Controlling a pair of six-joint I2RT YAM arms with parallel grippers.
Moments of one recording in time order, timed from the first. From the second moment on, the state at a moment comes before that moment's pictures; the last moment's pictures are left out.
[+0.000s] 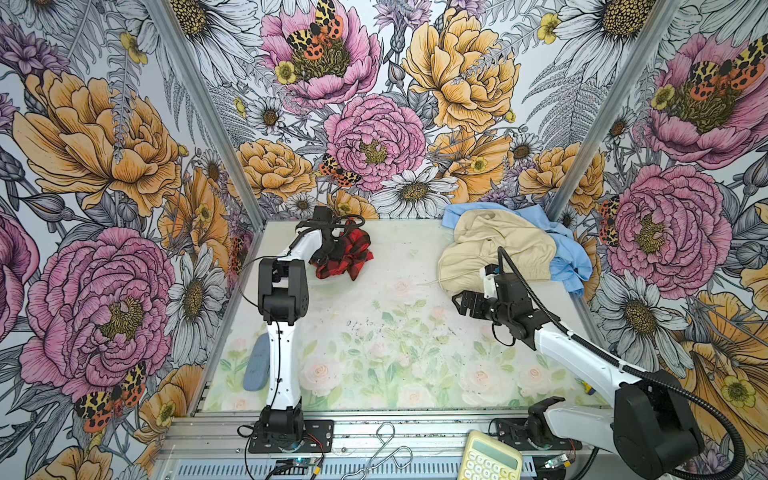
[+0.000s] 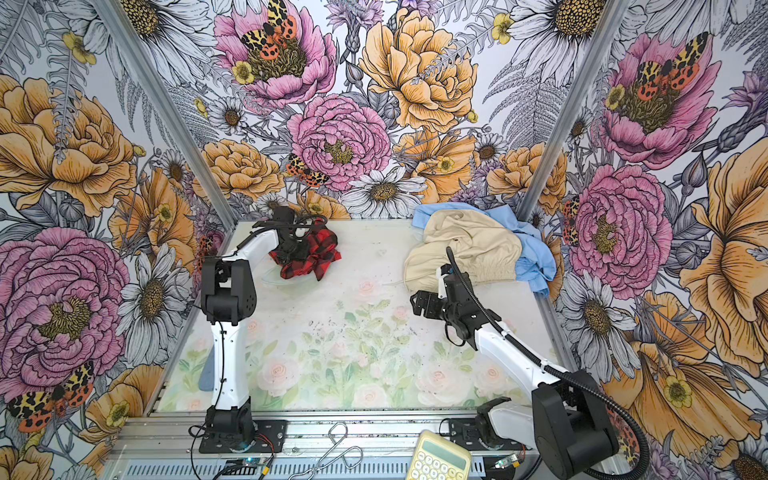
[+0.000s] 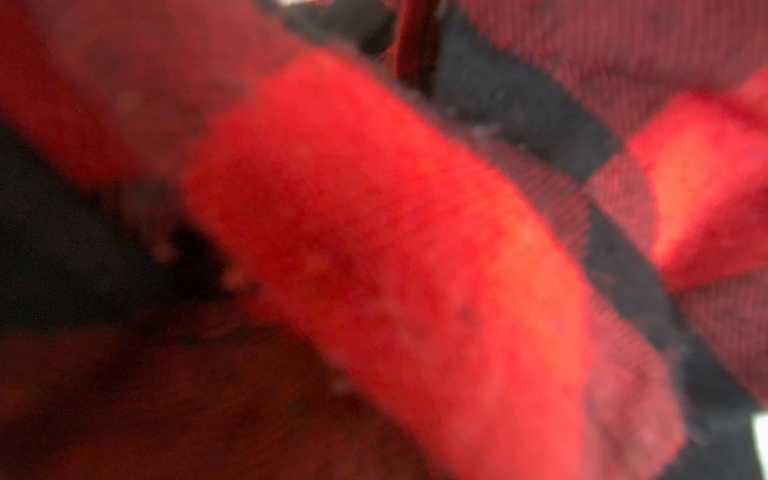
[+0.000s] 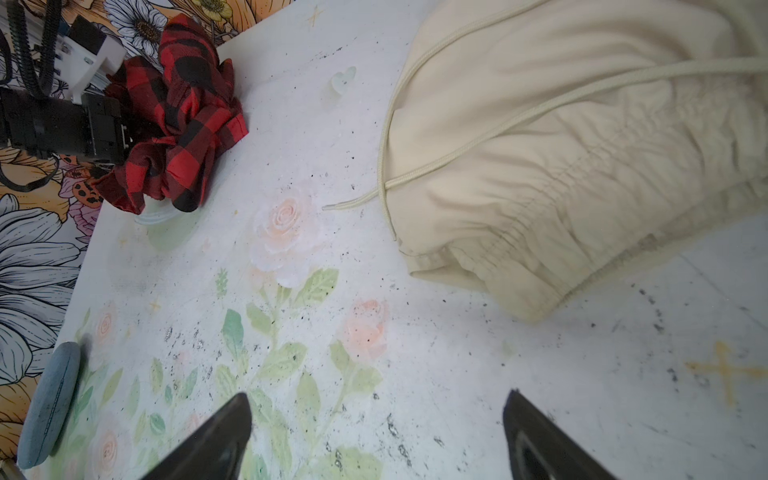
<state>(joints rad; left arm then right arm) -0.05 2.36 2.00 -0.78 0.10 0.04 0.32 1.21 0.65 -0.17 -0.21 0.46</state>
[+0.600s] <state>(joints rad) 0.13 2.28 1.88 -0.65 0.05 -0.26 0.34 1.27 0.67 -0.18 -0.21 0.47</state>
